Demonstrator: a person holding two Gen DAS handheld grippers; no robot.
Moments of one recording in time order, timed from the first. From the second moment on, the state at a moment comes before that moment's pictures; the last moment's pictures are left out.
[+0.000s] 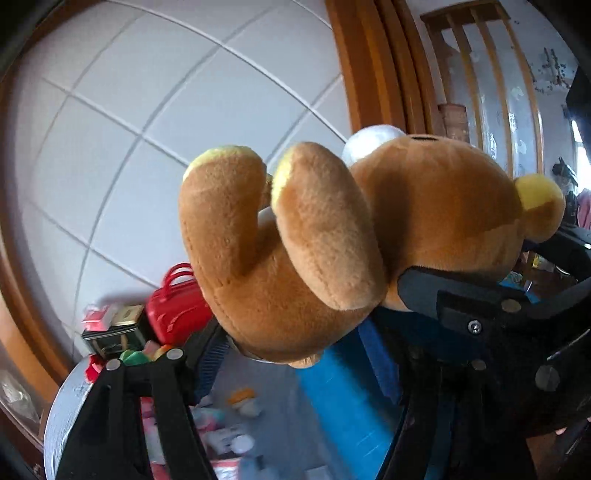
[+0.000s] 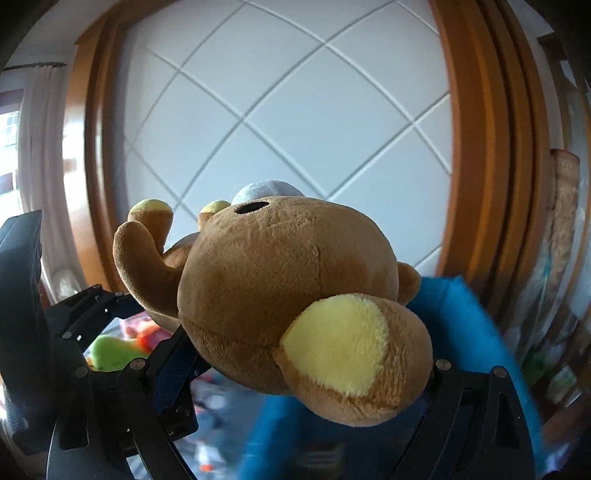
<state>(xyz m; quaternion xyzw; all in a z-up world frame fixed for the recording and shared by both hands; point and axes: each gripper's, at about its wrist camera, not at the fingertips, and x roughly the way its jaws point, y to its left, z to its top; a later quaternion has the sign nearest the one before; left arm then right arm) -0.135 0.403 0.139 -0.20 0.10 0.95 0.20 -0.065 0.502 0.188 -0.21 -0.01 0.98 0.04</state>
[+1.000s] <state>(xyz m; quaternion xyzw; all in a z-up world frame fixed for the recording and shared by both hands) -0.369 0.649 -0.156 -0.66 0.18 0.72 0.11 -0.298 0.780 -0.107 -0.62 0.13 0.77 -0.01</state>
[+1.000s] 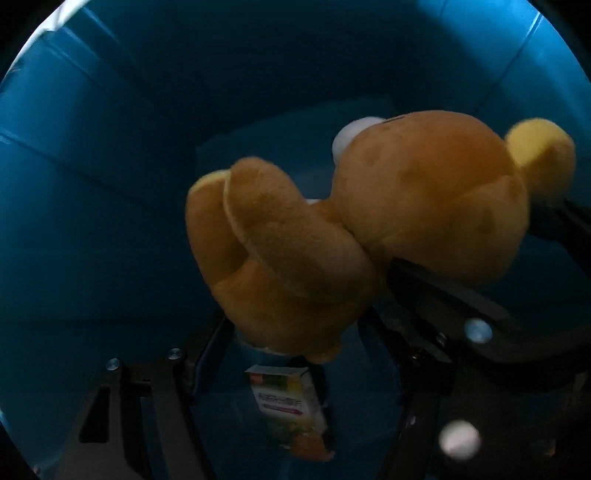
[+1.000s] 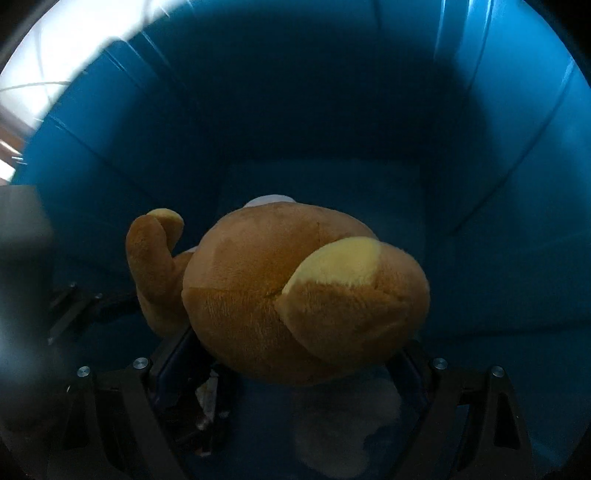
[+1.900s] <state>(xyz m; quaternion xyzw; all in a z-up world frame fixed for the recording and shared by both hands) -0.363 0.634 -0.162 -0.71 0.18 0.68 0.06 -0.282 0.785 -0.125 -0.67 0.18 0.72 0.01</state>
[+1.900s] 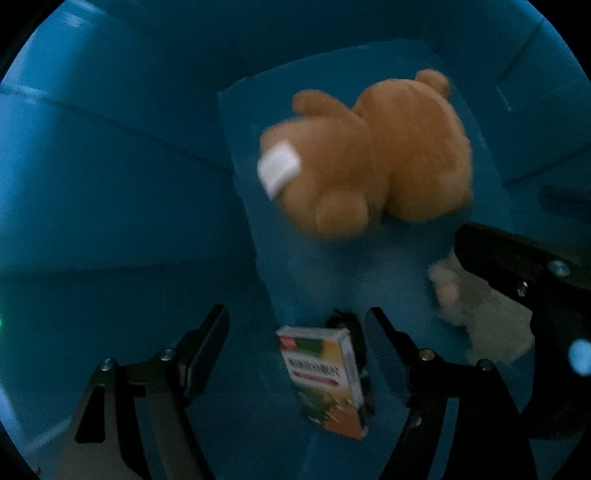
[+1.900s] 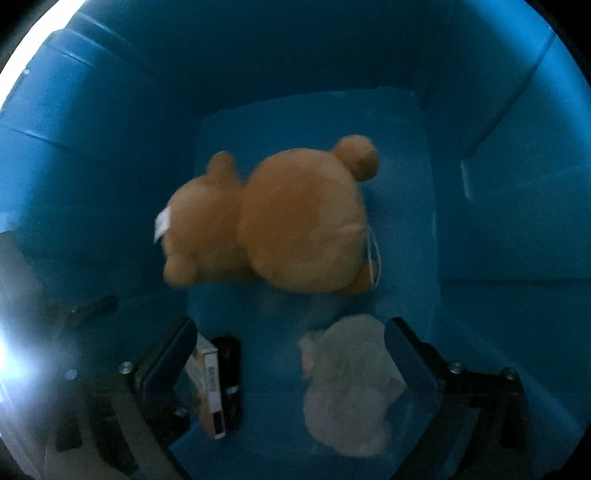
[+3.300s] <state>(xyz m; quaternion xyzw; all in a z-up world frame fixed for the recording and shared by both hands) -0.200 0.343 0.084 -0.46 0.10 0.88 0.09 -0.188 0.469 0.104 -0.51 0.04 0.86 0.02</state>
